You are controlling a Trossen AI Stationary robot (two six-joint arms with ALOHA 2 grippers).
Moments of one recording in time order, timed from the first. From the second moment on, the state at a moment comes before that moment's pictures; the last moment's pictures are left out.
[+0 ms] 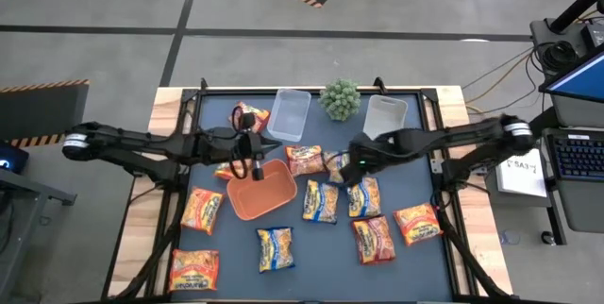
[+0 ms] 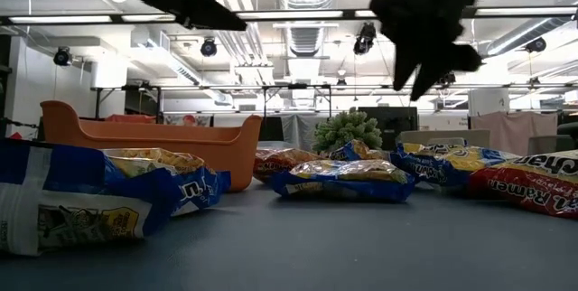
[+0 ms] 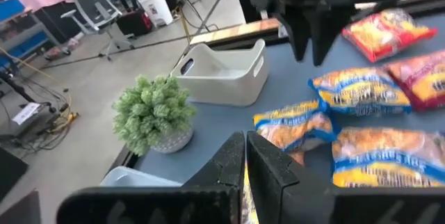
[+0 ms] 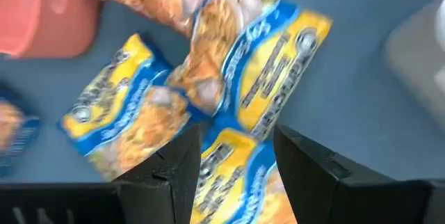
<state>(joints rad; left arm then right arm) 0.01 1.11 0.69 0.12 -0.30 0.23 0.03 1.37 1.03 -0.77 0.09 0.97</state>
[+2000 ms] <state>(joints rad) 0.04 2.03 1.14 0.11 -0.22 0.10 0.02 1.23 0.49 -0.05 0.26 1.20</state>
